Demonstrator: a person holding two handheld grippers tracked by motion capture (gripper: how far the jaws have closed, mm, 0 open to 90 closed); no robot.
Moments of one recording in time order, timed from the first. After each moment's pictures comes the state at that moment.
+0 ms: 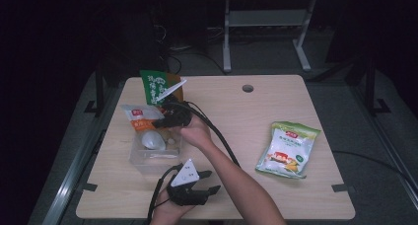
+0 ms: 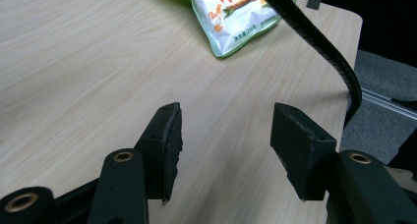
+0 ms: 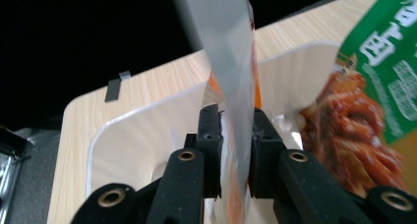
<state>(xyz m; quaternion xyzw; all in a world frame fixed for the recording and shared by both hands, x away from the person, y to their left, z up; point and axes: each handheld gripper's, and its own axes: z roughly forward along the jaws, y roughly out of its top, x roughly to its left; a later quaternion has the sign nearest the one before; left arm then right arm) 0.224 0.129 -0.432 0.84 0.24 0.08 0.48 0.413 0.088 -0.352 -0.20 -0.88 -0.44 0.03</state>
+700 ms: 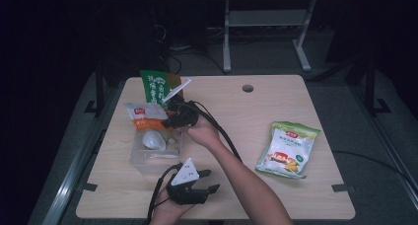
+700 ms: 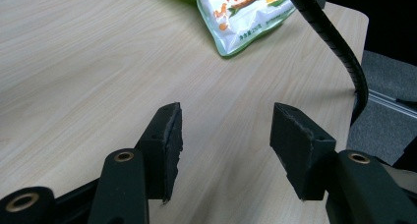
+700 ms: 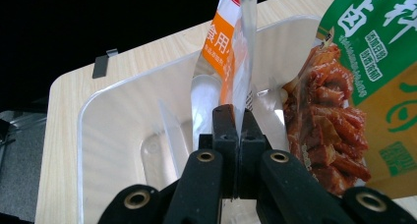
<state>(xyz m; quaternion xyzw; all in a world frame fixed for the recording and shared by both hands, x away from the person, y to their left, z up) 0.227 0.131 -0.432 0.84 0.24 0.09 0.47 0.410 0.072 -0.349 -0.20 -0.89 -0.41 0.01</state>
